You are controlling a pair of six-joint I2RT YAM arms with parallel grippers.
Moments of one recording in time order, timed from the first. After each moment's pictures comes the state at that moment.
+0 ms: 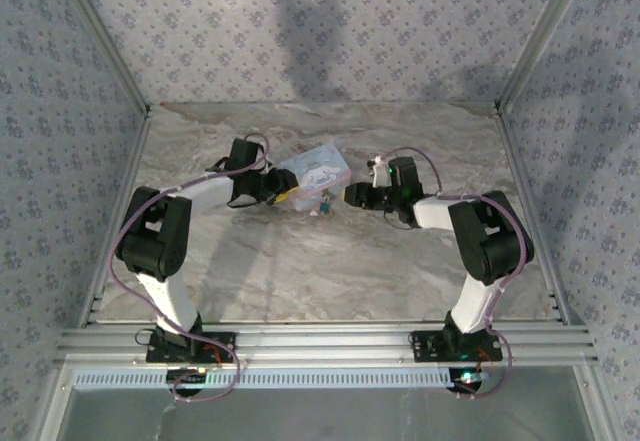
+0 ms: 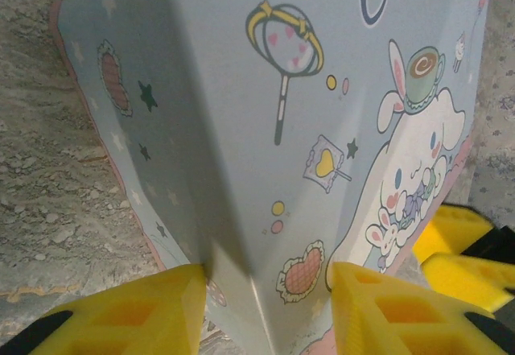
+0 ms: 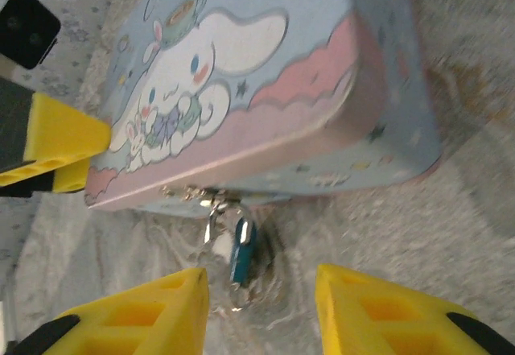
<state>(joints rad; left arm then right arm) -0.35 1.82 1.09 -0.18 0.55 -0.79 0.35 1.78 0.80 0.36 -0.62 0.51</state>
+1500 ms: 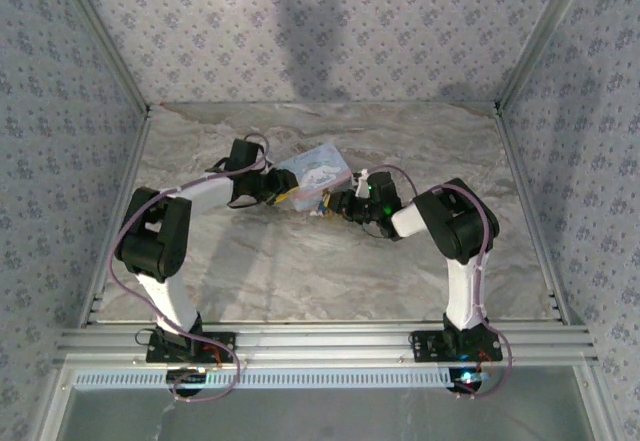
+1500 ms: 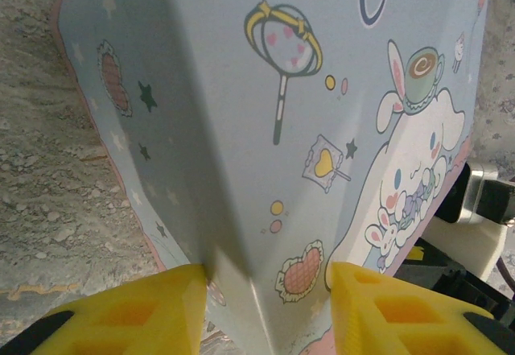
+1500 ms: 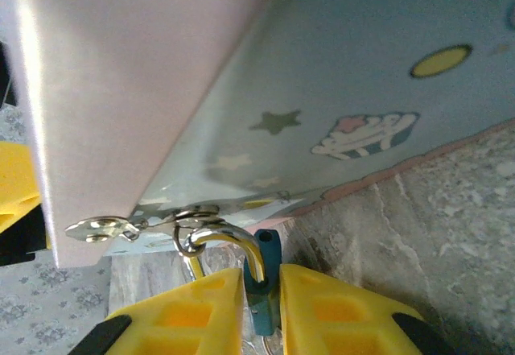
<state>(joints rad) -0.35 1.81 1.09 -0.17 0.54 -0.79 0.47 2.02 0.80 0.72 -0.58 0.94</state>
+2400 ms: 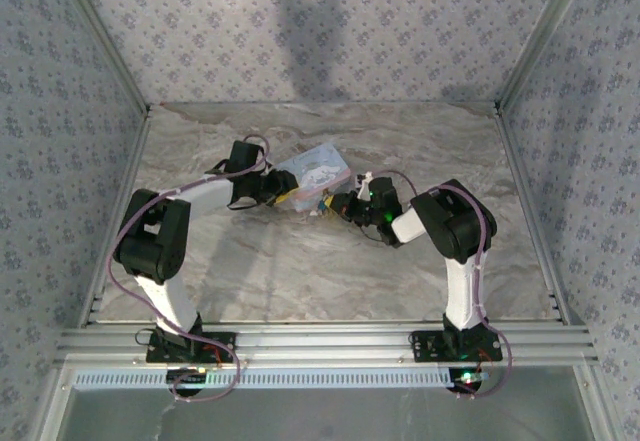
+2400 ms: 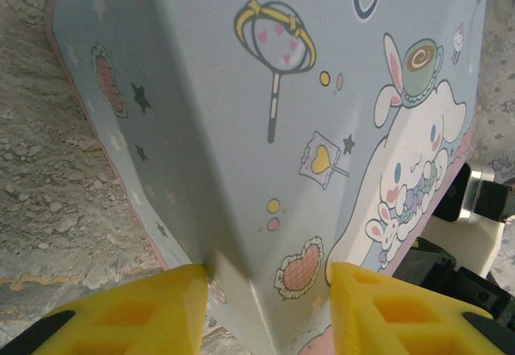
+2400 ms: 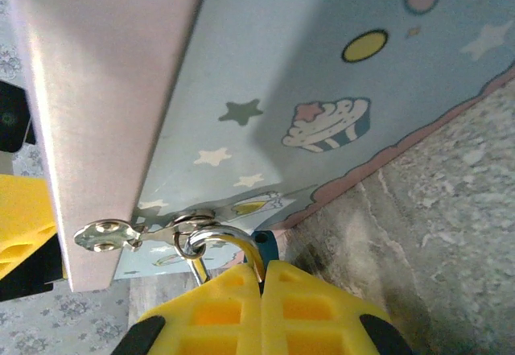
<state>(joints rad) -0.36 1.79 1.07 -0.16 0.53 -0.80 0.47 2.03 0.74 0.86 -0.51 1.04</state>
